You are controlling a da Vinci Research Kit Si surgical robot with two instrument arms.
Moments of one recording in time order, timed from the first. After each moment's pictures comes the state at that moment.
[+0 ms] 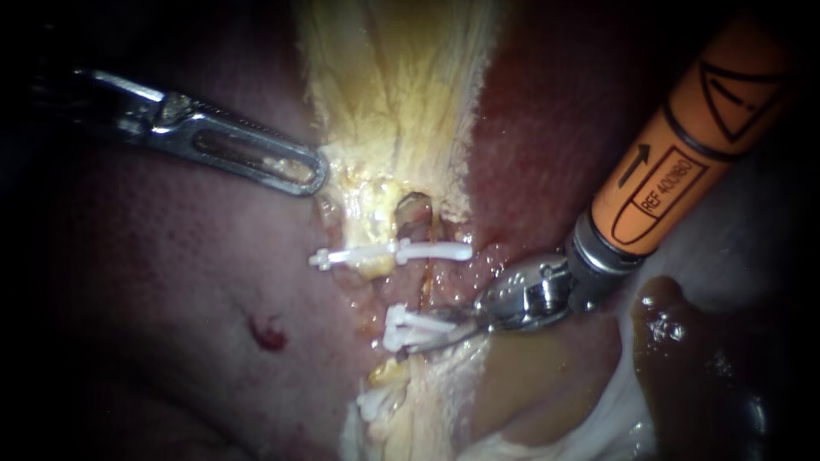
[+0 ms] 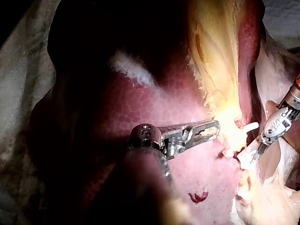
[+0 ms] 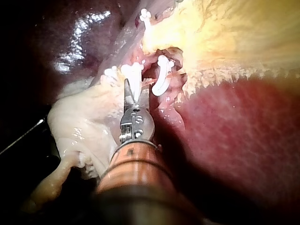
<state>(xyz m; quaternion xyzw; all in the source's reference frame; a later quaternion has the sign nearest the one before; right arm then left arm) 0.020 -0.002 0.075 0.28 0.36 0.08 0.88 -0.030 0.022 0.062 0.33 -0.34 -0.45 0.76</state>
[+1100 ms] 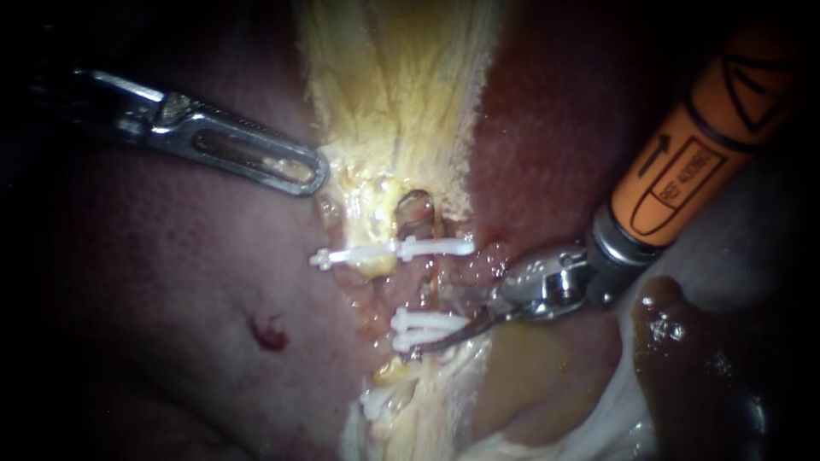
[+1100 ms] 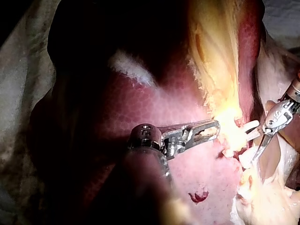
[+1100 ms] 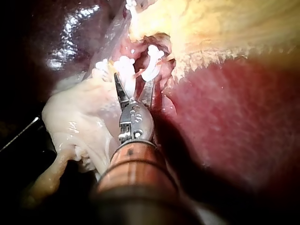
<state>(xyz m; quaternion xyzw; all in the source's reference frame) 0.017 0.000 0.075 0.30 0.40 0.13 0.86 -0.030 0.022 0.062 0.33 -0.34 -0.44 0.76</state>
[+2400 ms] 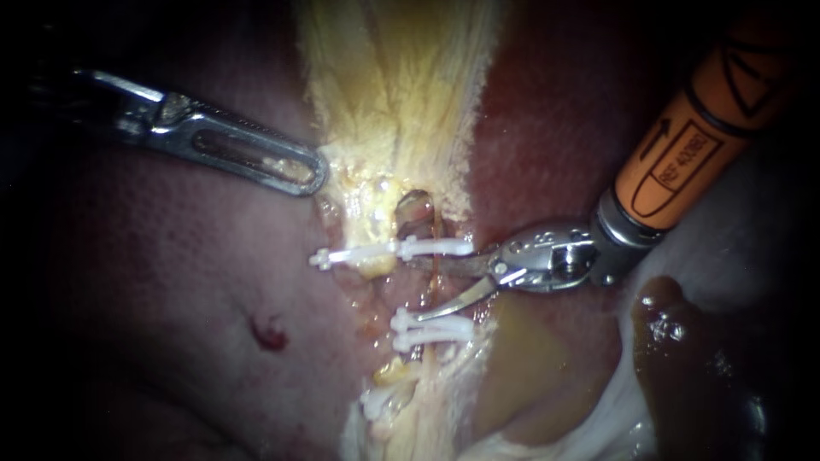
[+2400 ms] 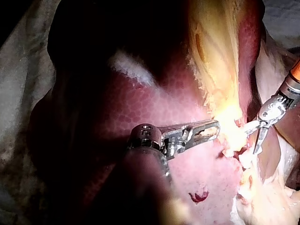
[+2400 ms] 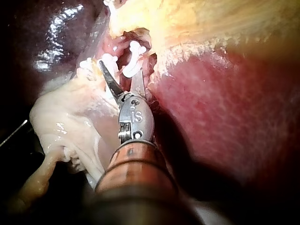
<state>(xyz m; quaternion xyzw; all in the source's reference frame) 0.018 0.002 0.076 0.38 0.49 0.08 0.78 -0.030 0.022 0.062 0.33 -0.34 -0.44 0.76</state>
